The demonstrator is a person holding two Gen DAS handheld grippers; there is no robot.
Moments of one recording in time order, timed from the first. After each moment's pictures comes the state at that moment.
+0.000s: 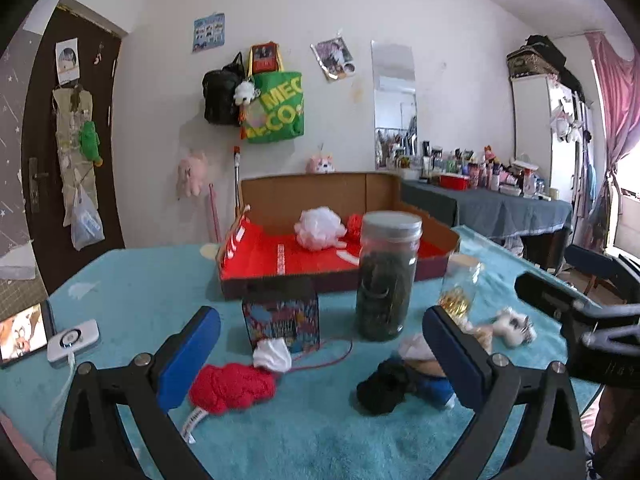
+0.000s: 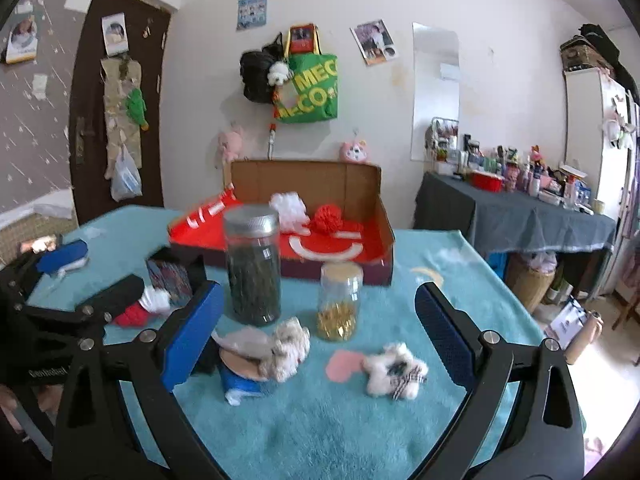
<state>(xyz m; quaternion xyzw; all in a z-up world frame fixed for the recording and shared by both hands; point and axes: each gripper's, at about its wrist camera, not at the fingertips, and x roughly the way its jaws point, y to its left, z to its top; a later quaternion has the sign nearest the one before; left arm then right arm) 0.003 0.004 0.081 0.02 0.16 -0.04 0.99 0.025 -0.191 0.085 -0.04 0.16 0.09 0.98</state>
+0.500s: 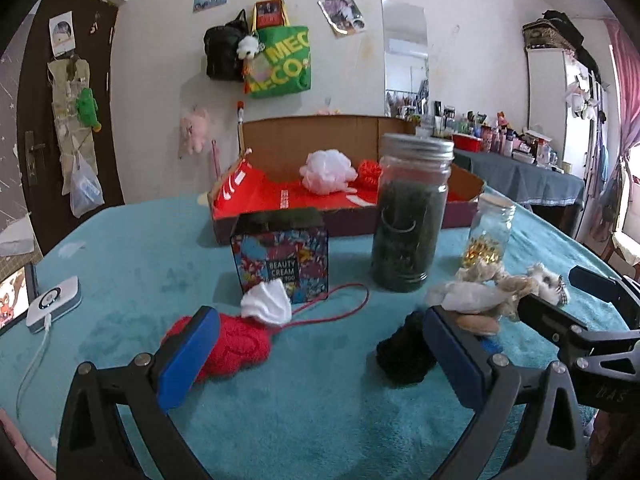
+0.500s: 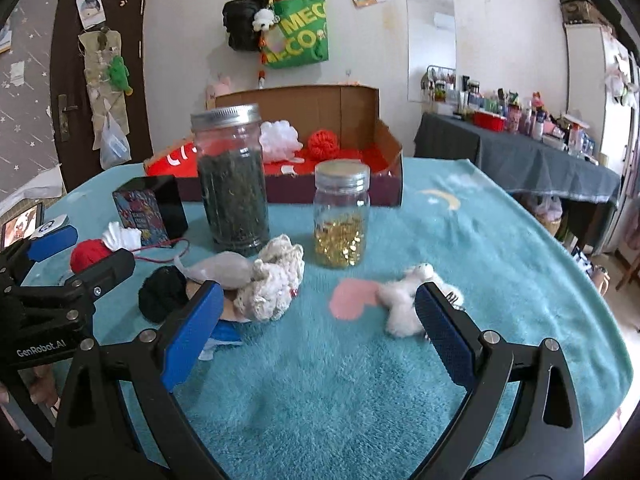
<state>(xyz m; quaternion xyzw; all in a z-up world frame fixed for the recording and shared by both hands) 0.028 0.008 0.040 0.02 0.24 -0.02 0.97 0.052 -0.193 0.028 -0.01 0.24 0.08 0.97</state>
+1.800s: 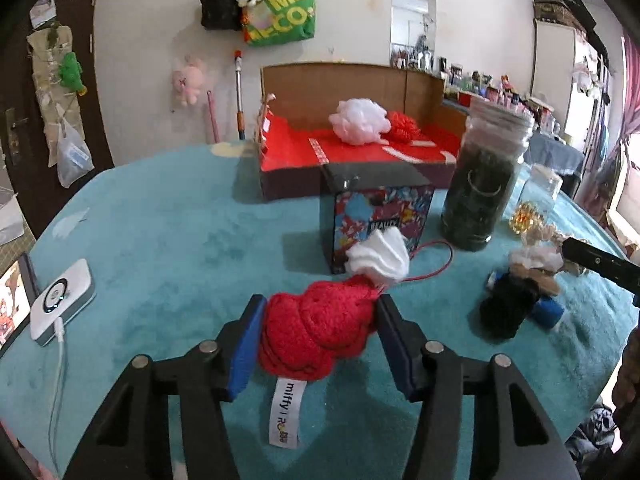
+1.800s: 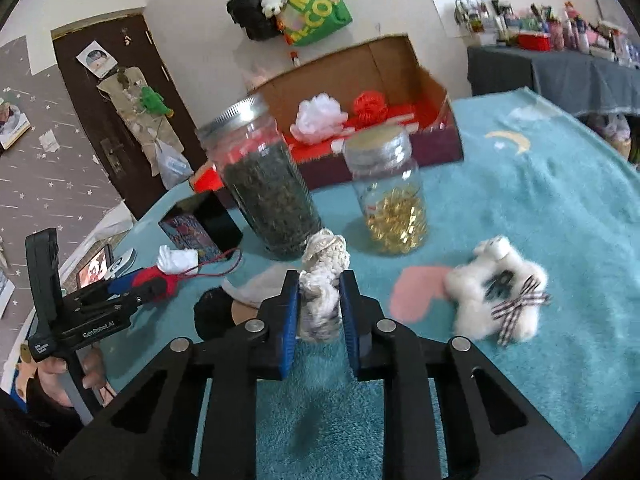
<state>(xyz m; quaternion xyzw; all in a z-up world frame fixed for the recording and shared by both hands) 0.050 0.082 0.040 0.02 0.33 -0.05 0.94 0.082 -0.212 0.029 0.13 0.30 0.21 0.92</state>
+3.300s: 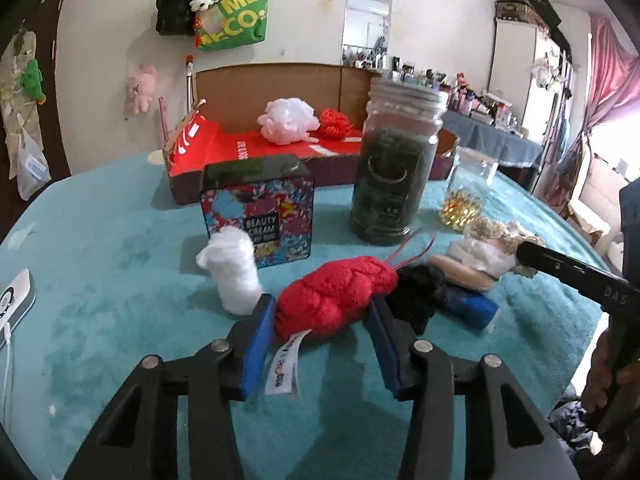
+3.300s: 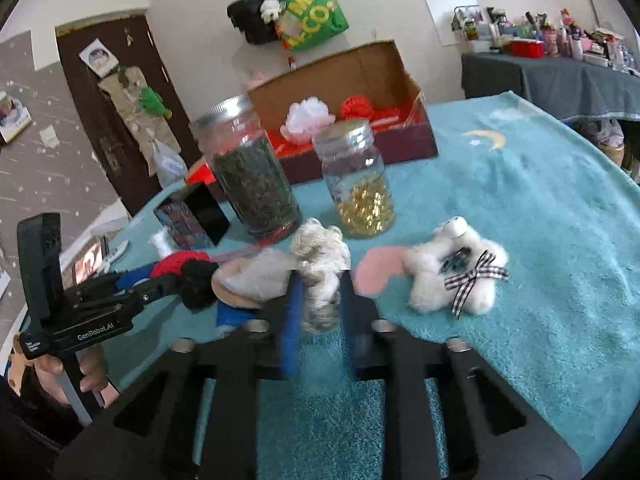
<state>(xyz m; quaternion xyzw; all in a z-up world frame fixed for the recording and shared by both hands) 0.048 0.030 0.034 0.01 0.33 -0.14 0.94 0.065 -0.236 0.020 0.12 0.29 0.20 0.93</state>
